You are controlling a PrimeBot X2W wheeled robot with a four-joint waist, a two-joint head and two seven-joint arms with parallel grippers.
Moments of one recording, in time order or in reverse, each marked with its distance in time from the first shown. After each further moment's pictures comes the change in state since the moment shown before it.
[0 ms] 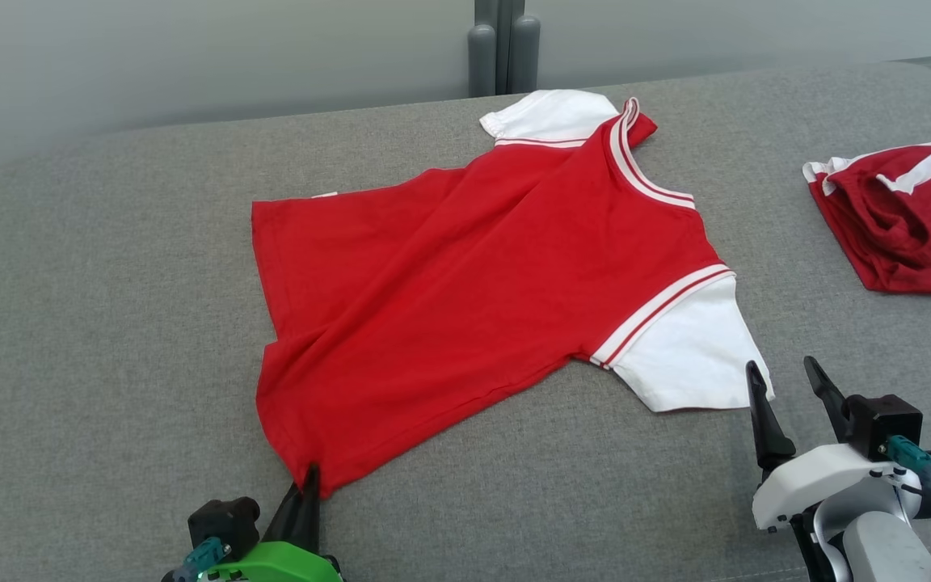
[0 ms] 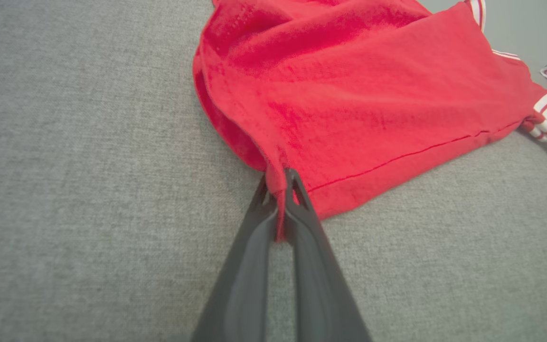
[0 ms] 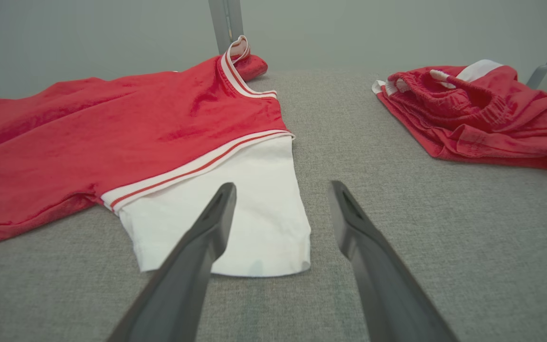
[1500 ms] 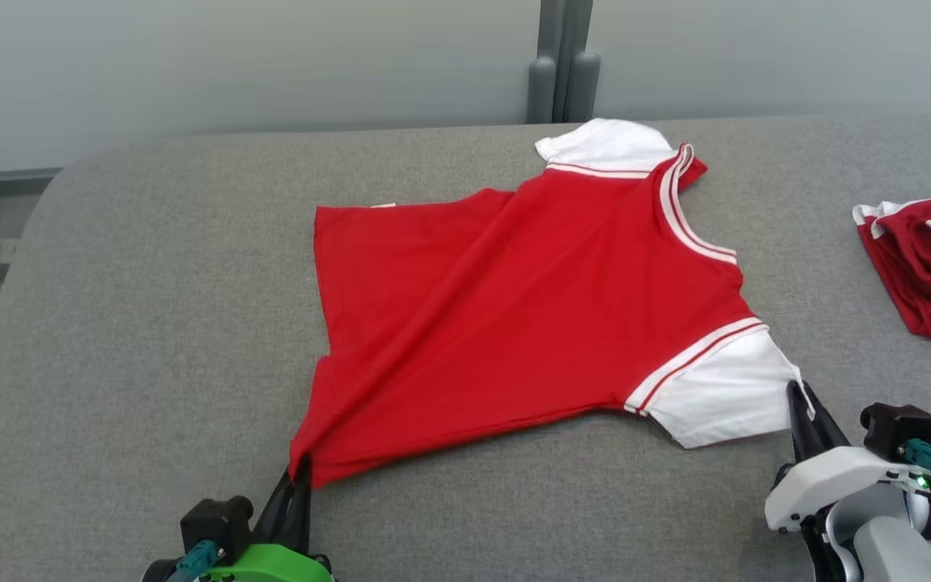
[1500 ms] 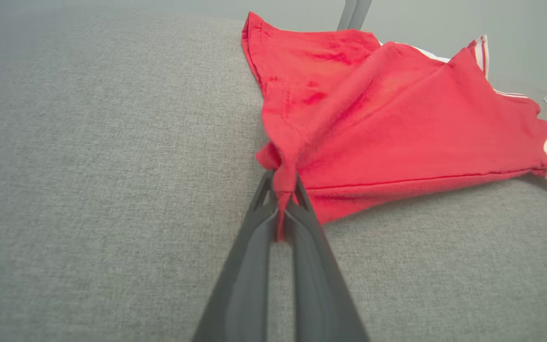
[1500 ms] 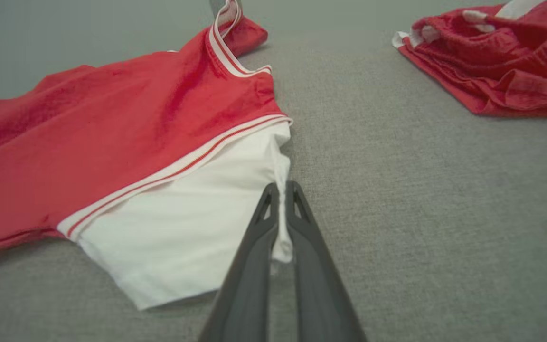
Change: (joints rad) left arm 0.029 -0.001 0.038 -0.094 0.106 -0.001 0.000; right arm -0.050 -0.012 -0.024 0.209 0.115 0.000 -0.001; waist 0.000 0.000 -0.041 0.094
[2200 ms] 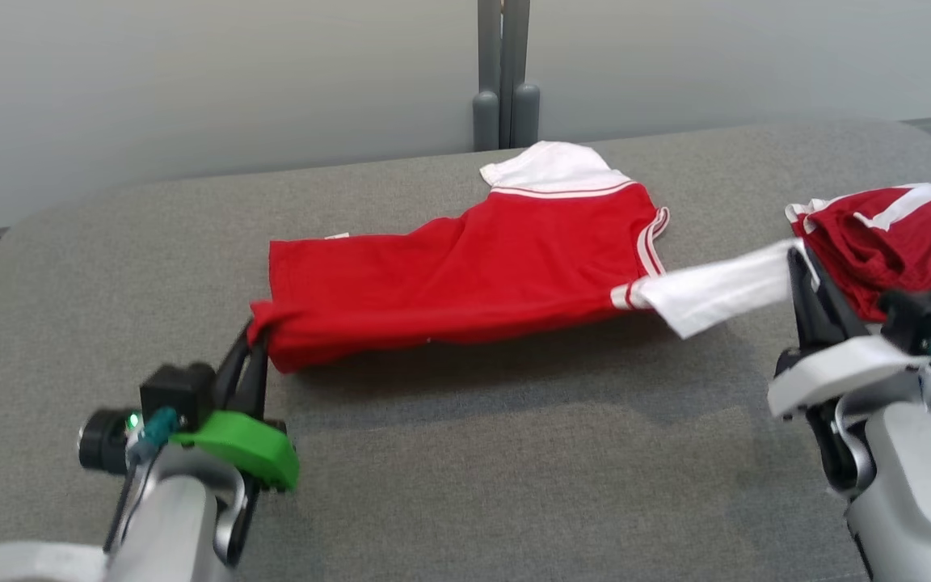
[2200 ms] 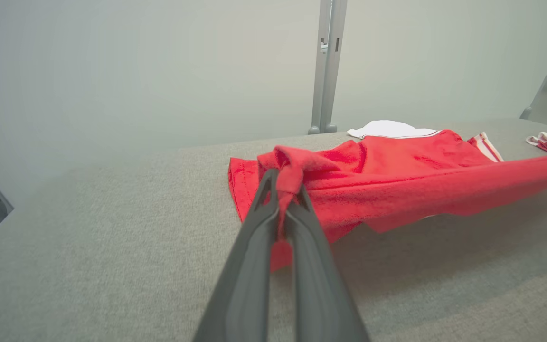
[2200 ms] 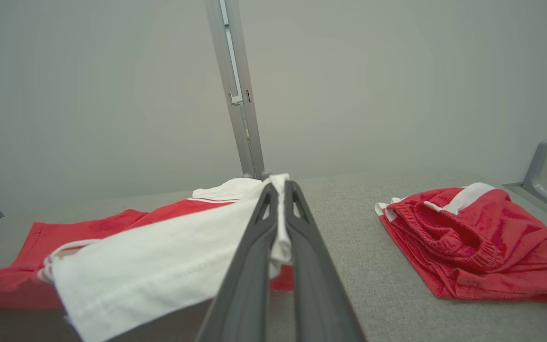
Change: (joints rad) left arm -0.194 0.050 0.062 0.029 0.124 -0.038 0.000; right arm -0.105 -0.059 0.080 -0.202 0.053 0.000 0.000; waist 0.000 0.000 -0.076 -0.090
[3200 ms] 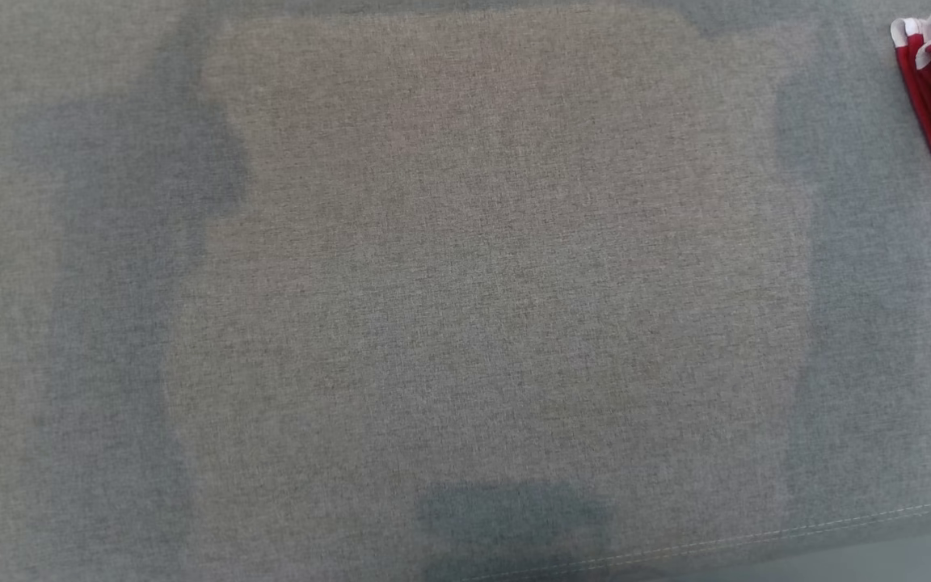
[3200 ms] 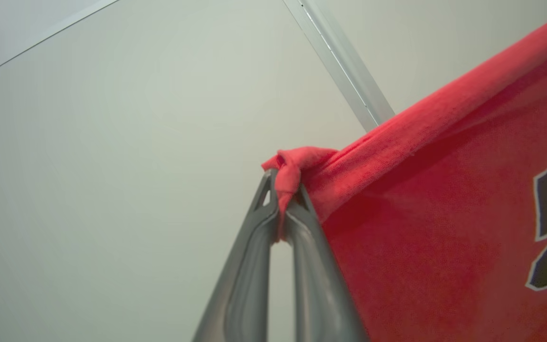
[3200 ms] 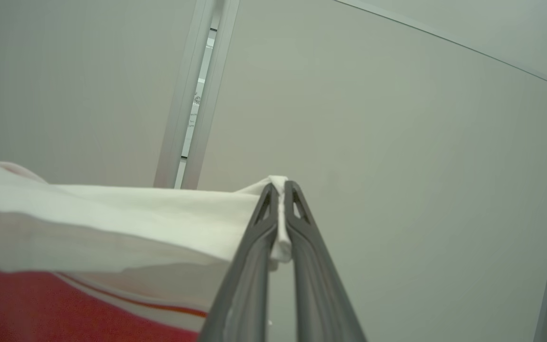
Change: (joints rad) left arm -1.261 0.230 -0.195 0.147 0.201 0.039 0.000; right arm -1.174 -0.126 -0.071 0.193 -0.285 0.000 0.000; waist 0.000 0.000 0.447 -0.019
